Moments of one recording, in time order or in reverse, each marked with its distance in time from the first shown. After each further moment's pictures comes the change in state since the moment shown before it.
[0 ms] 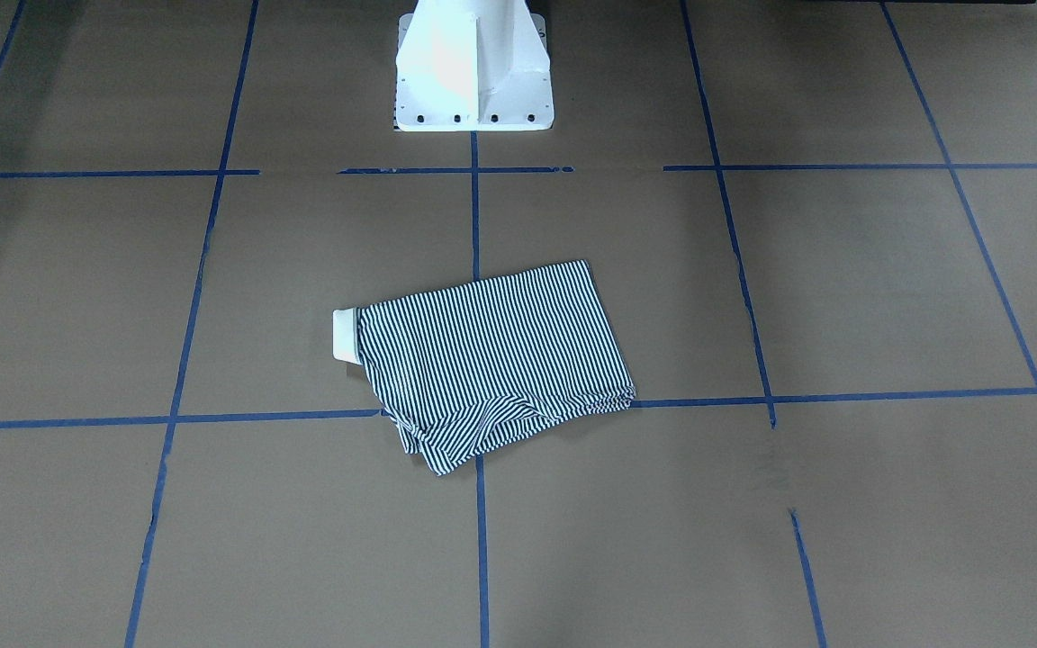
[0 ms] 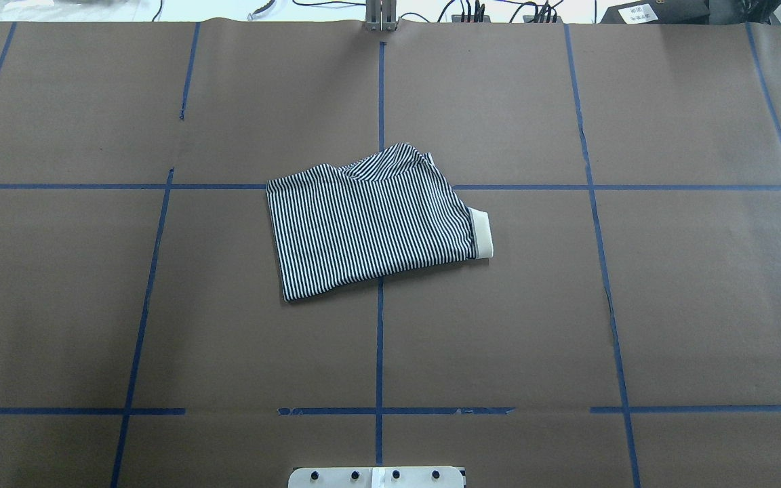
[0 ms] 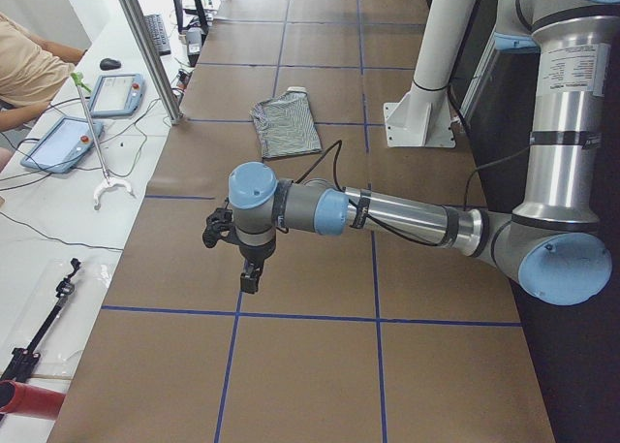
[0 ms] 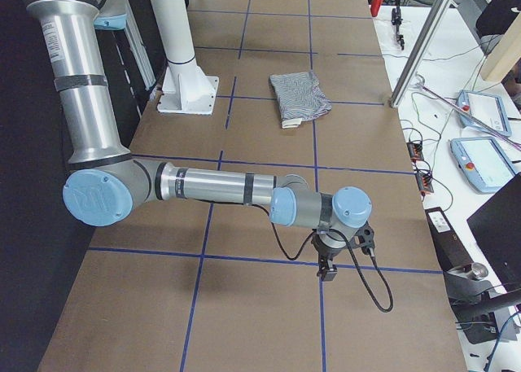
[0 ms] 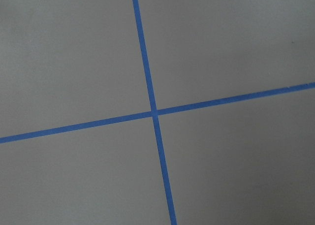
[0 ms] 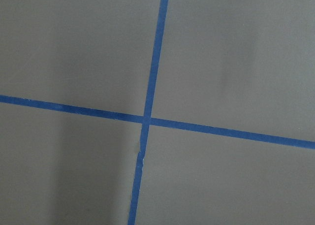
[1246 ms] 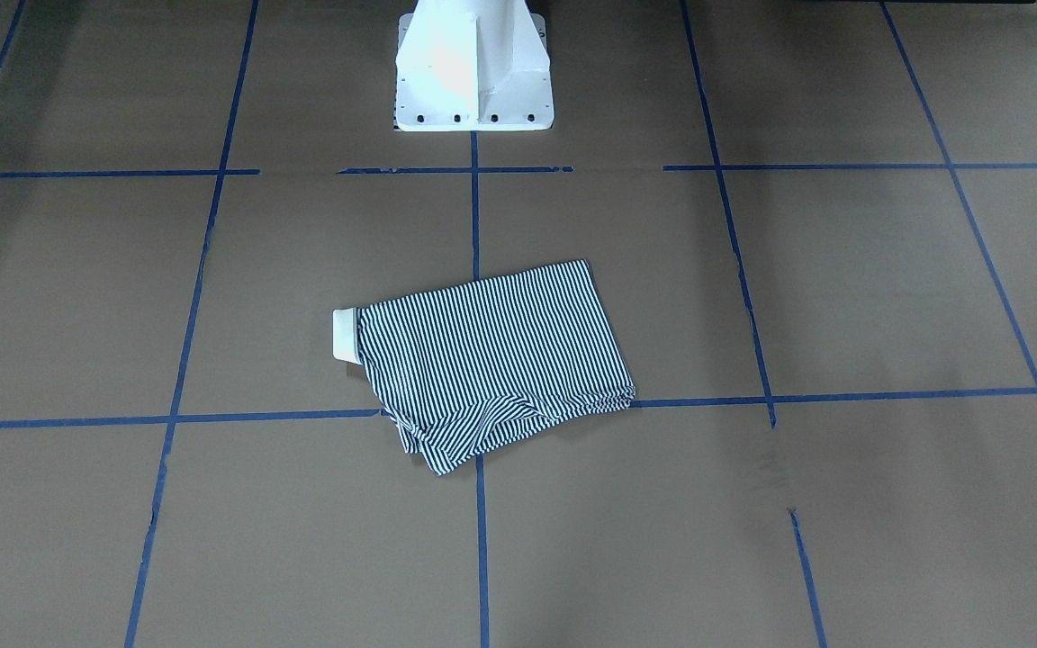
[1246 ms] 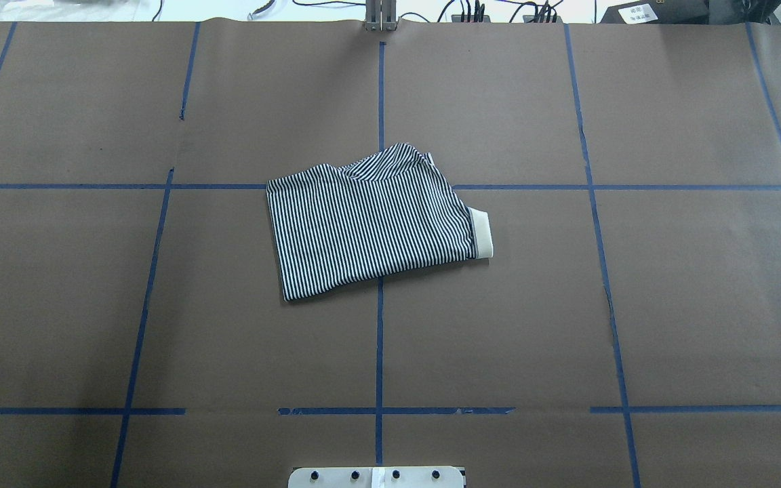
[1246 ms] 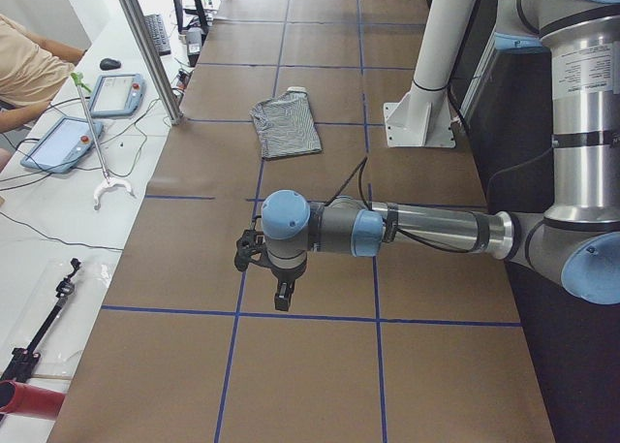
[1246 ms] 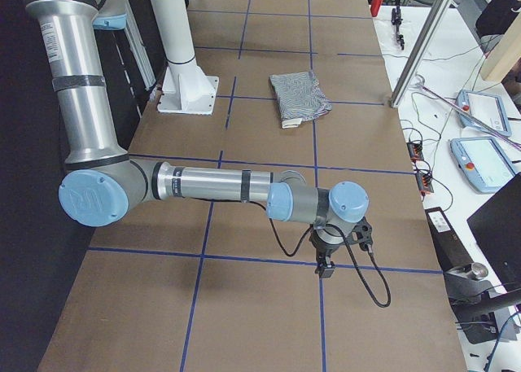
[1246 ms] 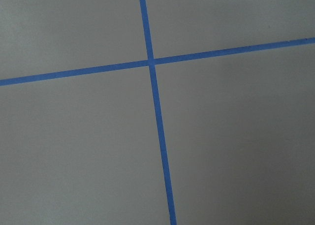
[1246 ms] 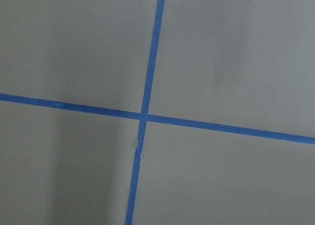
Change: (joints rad) left arm -0.023 0.070 0.039 0.006 -0.083 -0.004; right arm 0.023 -0.023 0.090 -0.057 -0.036 0.003
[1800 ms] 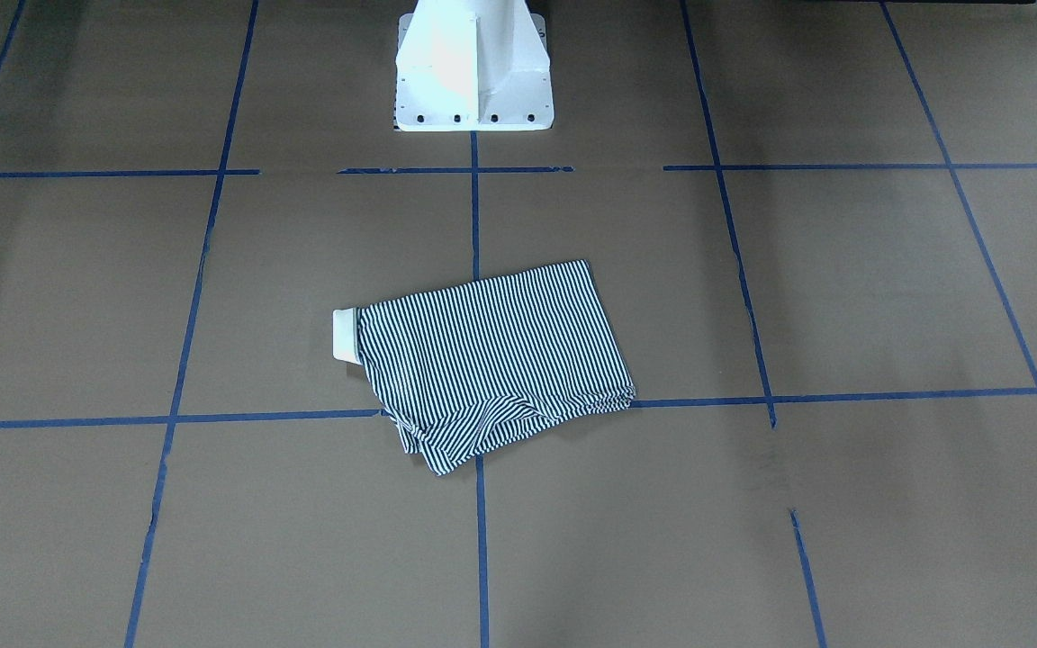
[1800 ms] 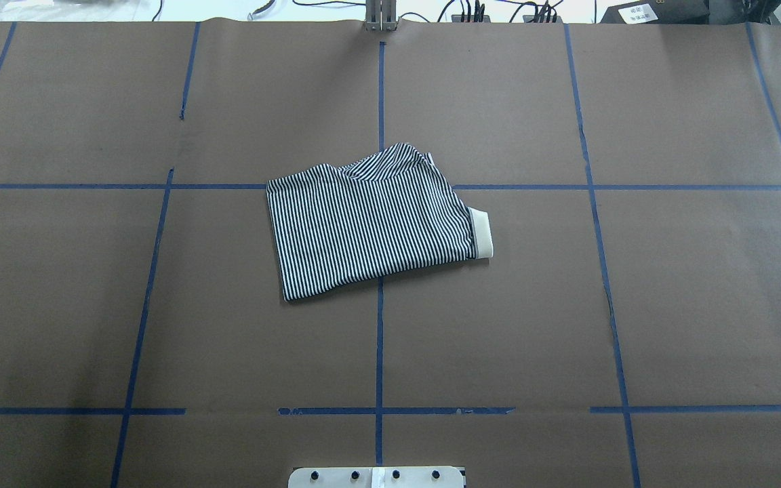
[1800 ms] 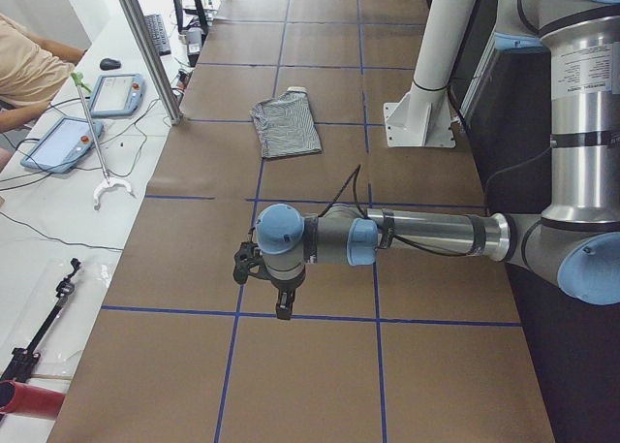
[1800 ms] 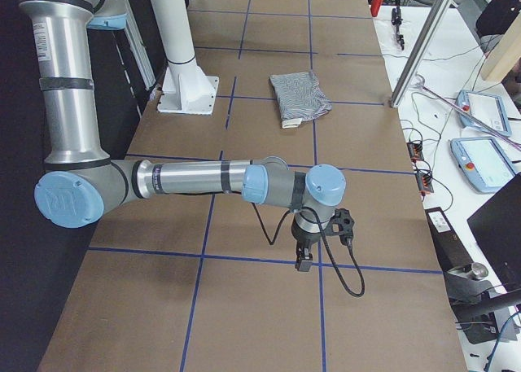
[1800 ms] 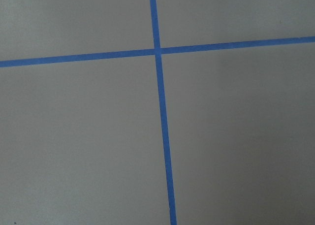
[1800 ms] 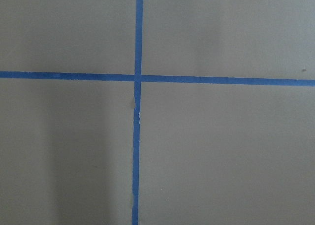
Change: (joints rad) left arm 0.000 -0.017 0.068 -0.028 -0.008 0.005; right arm 0.010 -0.122 0.198 -0.095 -0.022 0.093
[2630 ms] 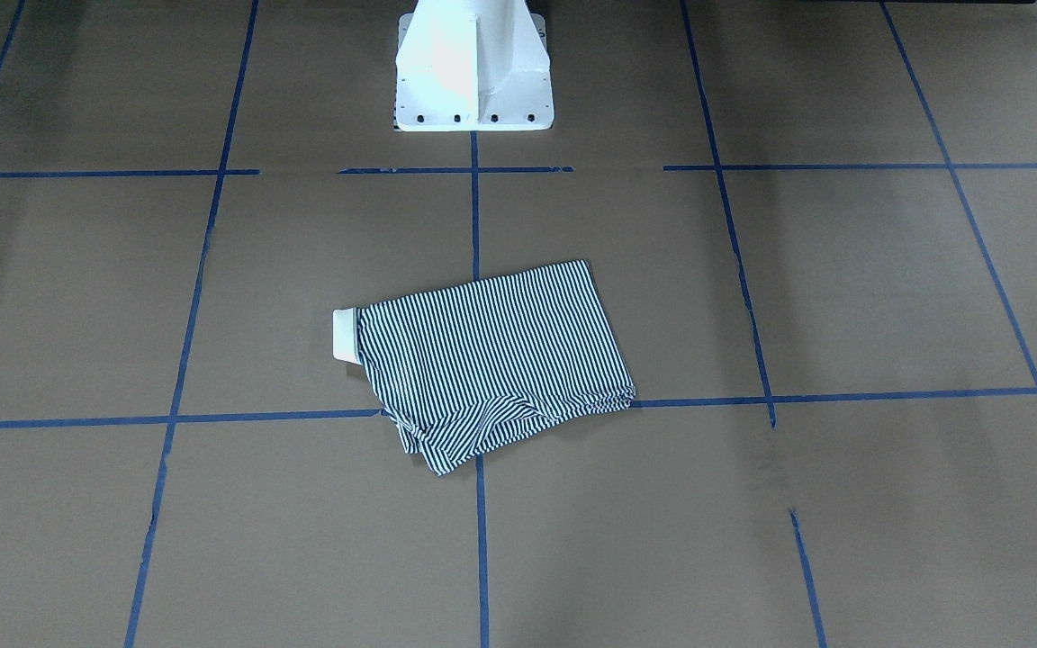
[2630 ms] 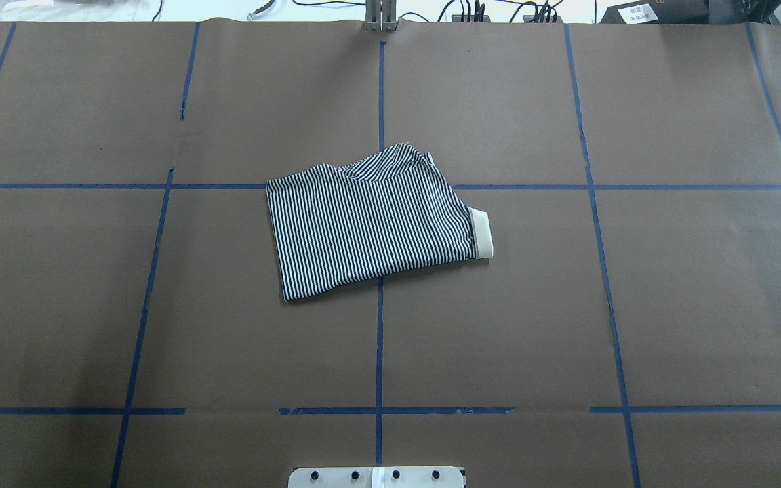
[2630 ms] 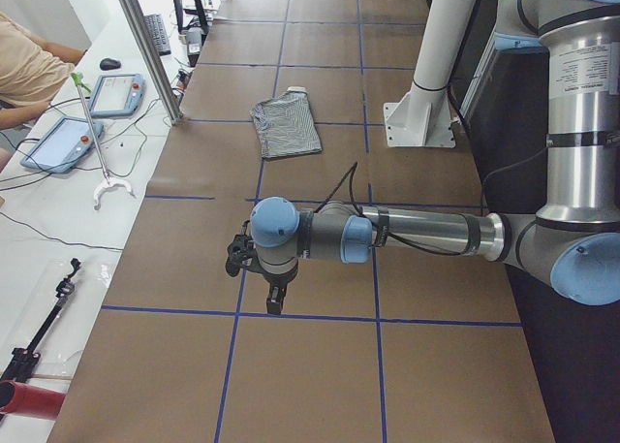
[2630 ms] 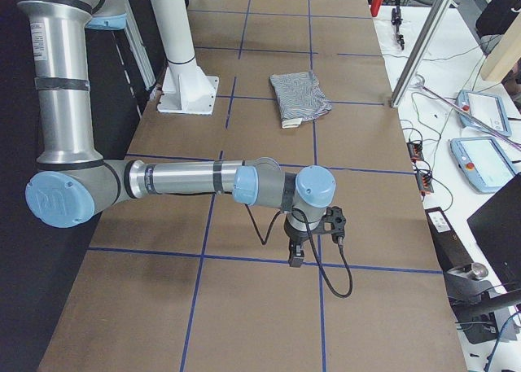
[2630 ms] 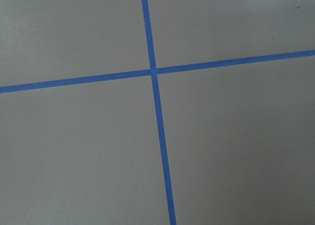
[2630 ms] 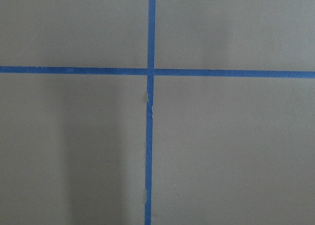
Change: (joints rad) left arm -0.002 -0.015 -0.017 -0.022 0.008 -0.006; right arm -0.004 -0.026 0.012 0.015 0.039 0.005
